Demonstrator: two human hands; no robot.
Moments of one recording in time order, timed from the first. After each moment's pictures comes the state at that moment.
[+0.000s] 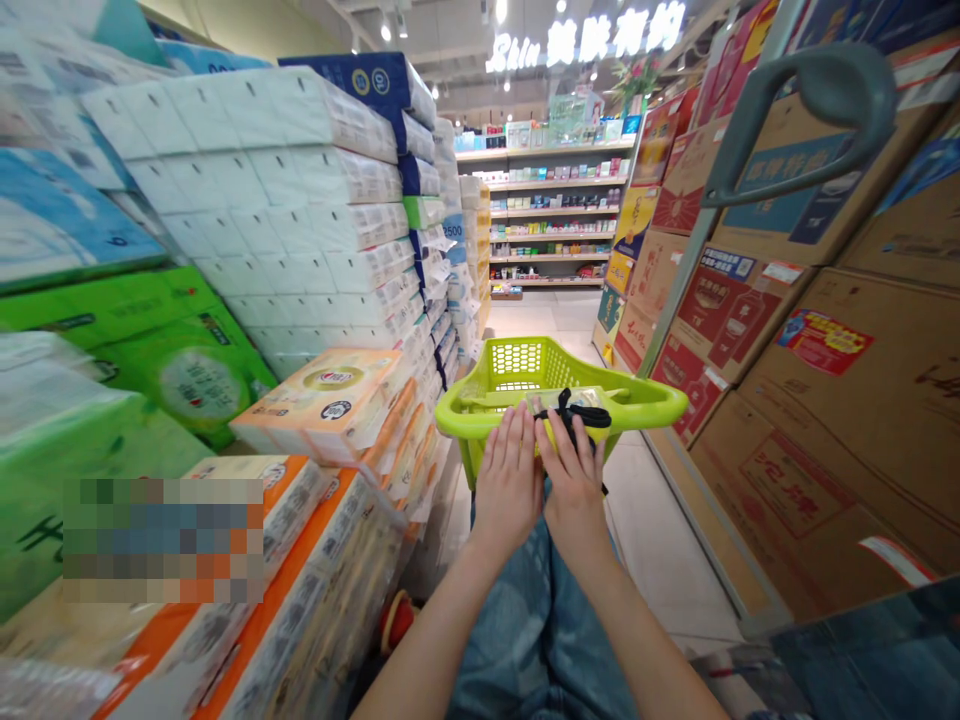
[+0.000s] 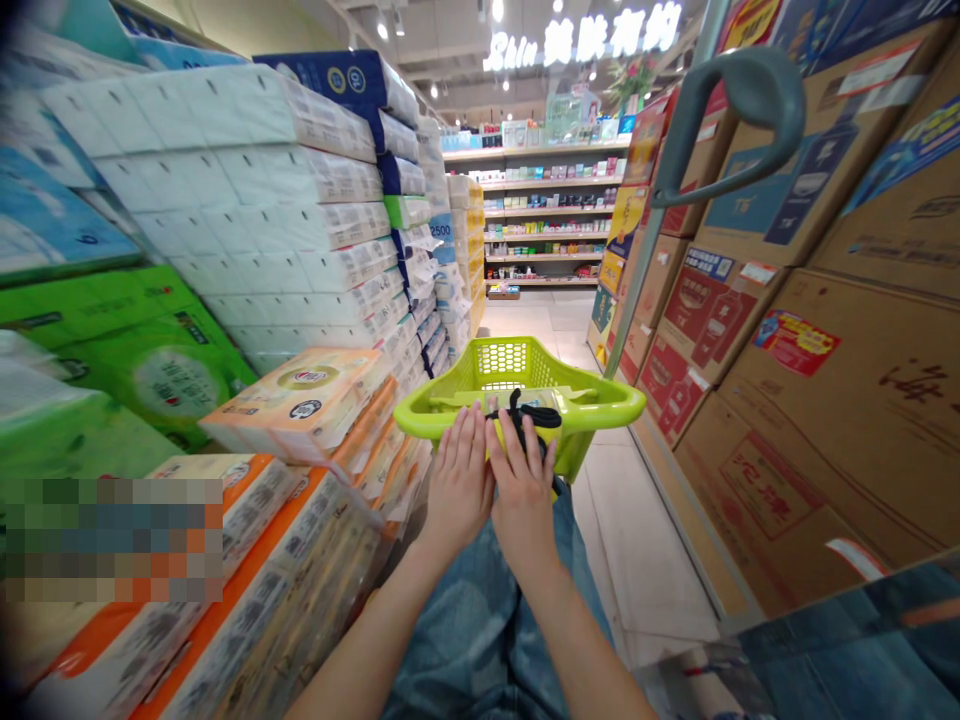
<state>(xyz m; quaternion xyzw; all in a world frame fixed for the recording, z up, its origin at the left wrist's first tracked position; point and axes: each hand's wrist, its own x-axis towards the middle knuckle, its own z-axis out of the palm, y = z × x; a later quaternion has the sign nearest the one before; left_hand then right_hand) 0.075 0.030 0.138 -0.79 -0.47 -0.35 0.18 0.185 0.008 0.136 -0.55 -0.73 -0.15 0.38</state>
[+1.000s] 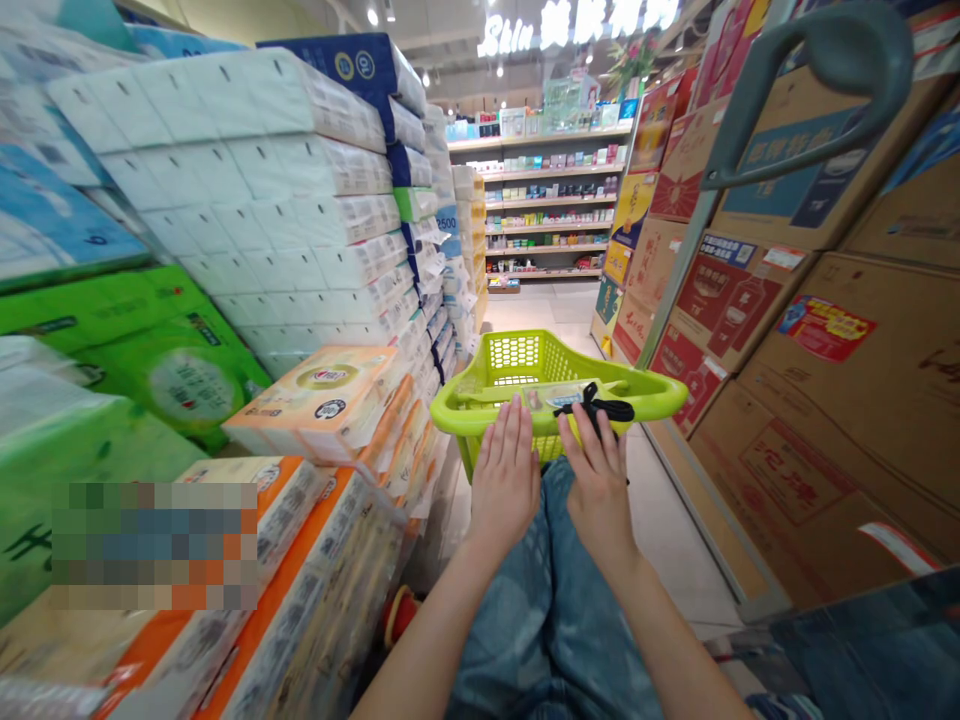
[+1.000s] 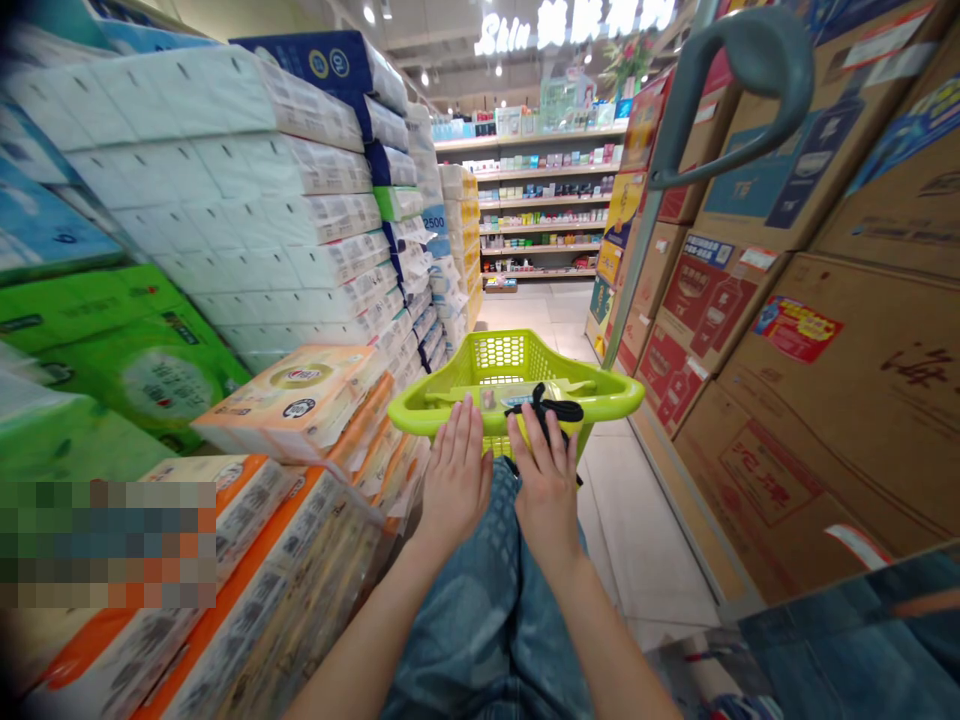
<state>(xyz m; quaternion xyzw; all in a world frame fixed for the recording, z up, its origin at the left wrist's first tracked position) 0.076 0.030 0.139 -0.79 -0.47 -0.35 0.18 0.220 0.009 0.132 -0.55 -0.72 -0.15 0.39</state>
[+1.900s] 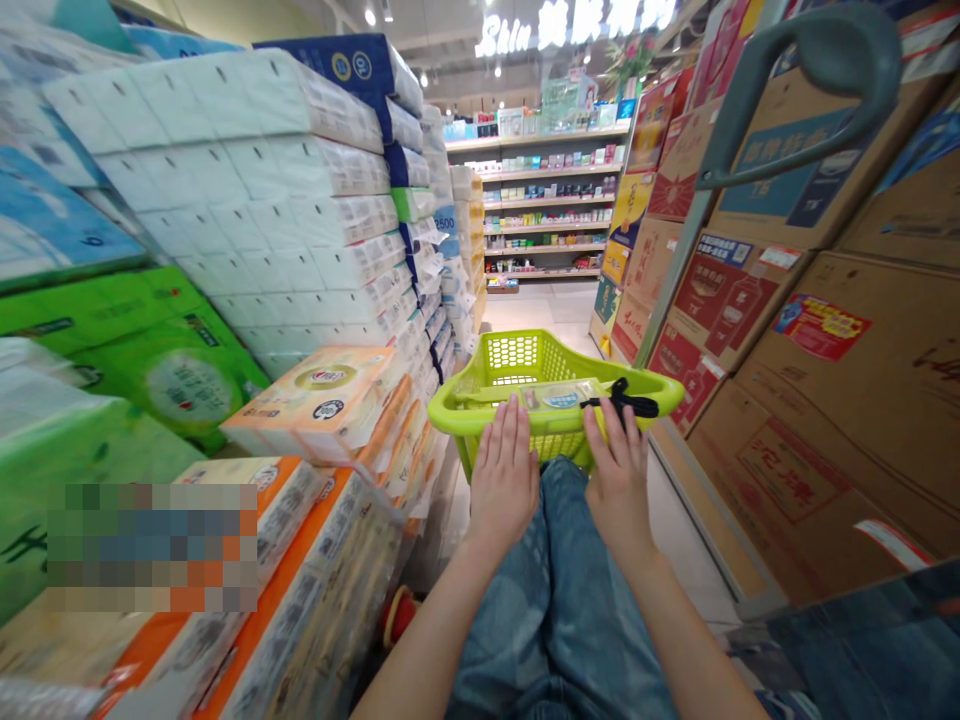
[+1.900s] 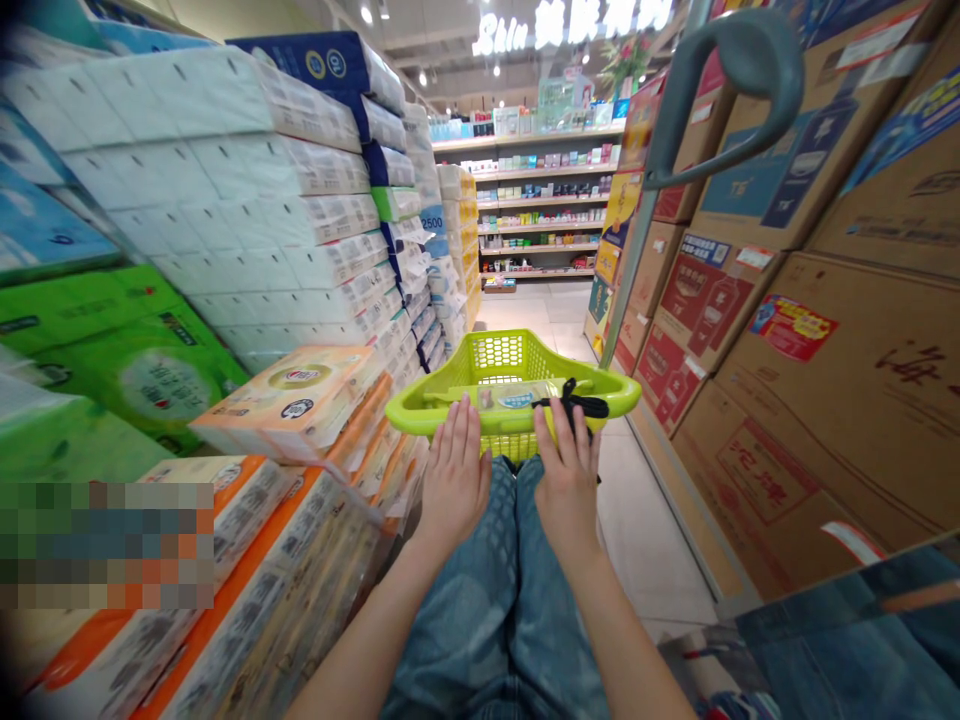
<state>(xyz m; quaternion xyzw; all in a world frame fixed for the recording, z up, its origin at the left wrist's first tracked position) 0.079 0.029 0.140 -0.78 -0.48 -0.35 0.19 0.245 0.013 0.130 -0.58 -0.69 -0.17 0.40</state>
